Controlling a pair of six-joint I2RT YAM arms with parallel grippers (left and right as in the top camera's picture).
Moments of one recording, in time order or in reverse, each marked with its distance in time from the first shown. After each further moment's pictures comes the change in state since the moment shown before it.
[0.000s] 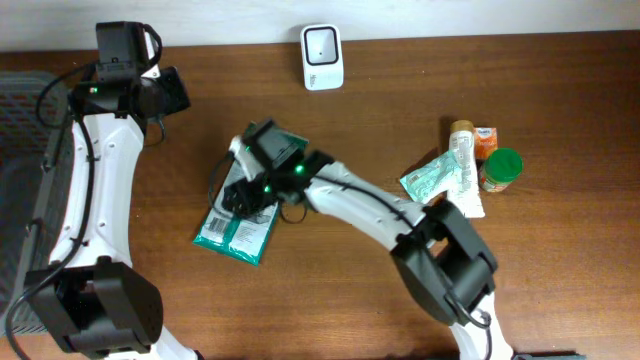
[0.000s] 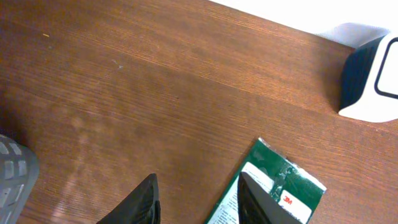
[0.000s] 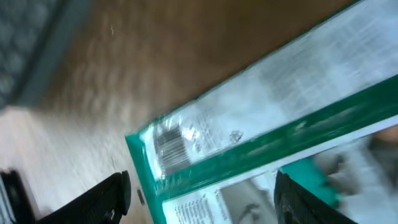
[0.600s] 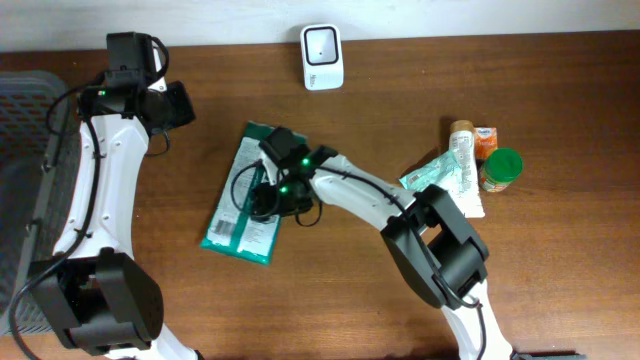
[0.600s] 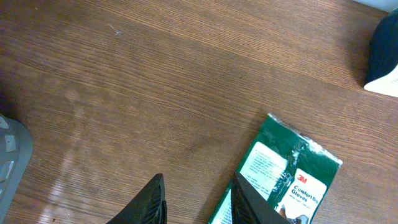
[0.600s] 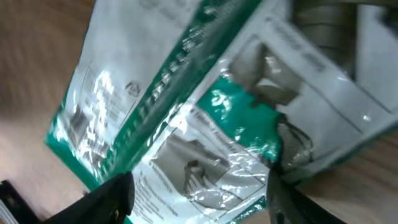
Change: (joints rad) left arm -0.002 0.017 -0.052 -0.029 0.000 0.000; right arm -0.080 0.076 0.007 -0.184 -0.027 0.186
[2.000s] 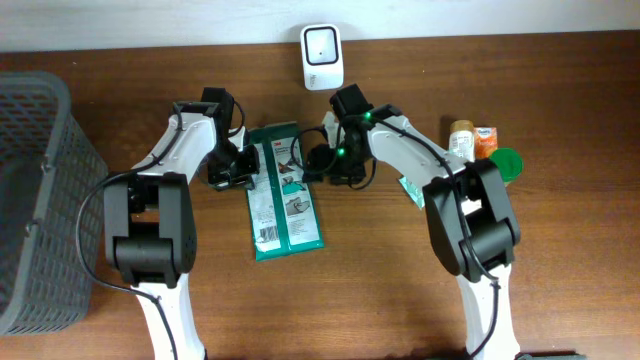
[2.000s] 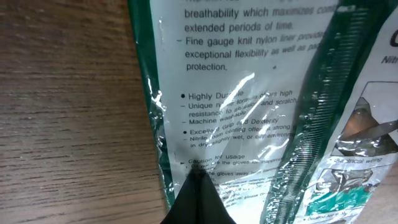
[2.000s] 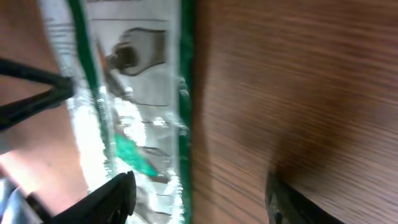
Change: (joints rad) left arm -0.151 0.365 -0.089 -0.140 0.289 0.011; right arm -0.280 0.027 0.048 -0.145 -0.127 -0.140
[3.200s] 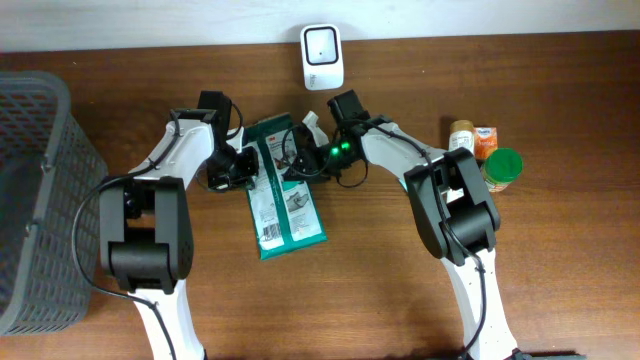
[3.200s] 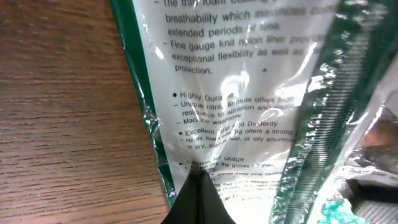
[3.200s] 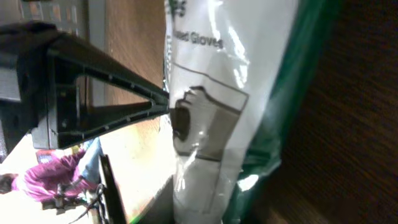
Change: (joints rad) left arm 0.004 -0.036 -0.072 0.087 0.011 0.000; right arm -0.012 0.146 0.016 0.284 -0.426 -0.066
